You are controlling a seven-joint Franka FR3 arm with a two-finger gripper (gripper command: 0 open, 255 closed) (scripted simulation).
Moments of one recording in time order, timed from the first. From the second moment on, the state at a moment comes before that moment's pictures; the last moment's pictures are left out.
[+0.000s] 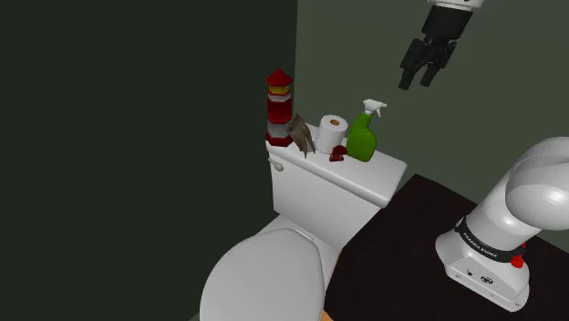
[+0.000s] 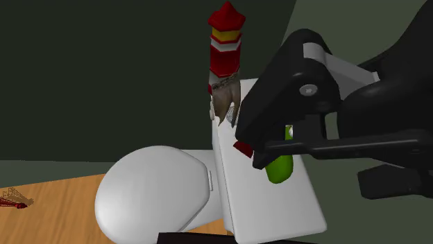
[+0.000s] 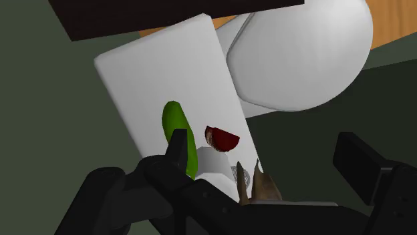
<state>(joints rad) -0.02 -0.81 -0.04 -2.40 0.12 1.62 0.11</state>
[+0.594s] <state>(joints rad) -0.04 -0.77 0.20 -2.56 0.07 1.95 0.33</state>
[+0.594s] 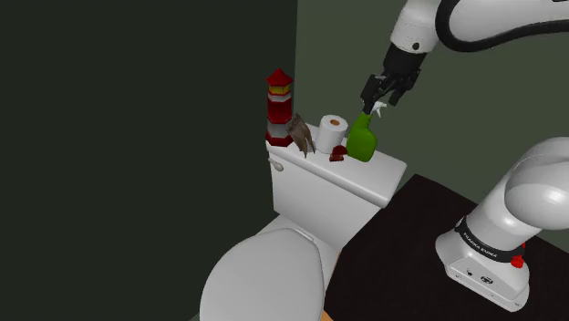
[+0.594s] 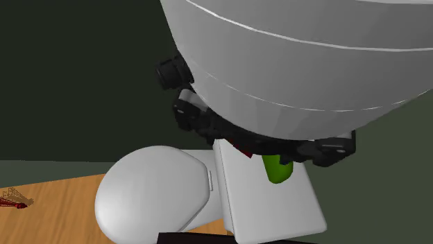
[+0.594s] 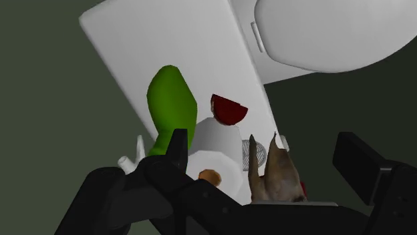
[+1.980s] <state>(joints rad) -0.55 0.34 1.07 -2.19 -1.28 1.94 1.73</state>
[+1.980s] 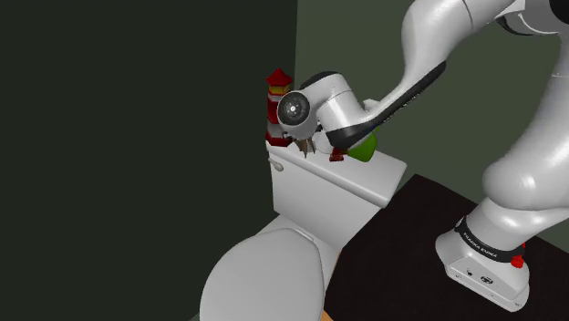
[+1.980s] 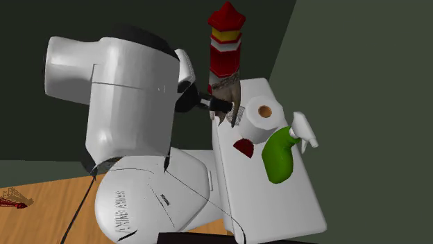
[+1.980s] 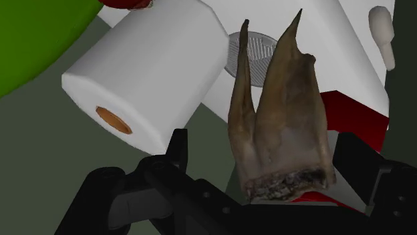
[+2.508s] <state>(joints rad) -0.37 0.55 0.92 -2.08 -1.48 1.80 1.86</state>
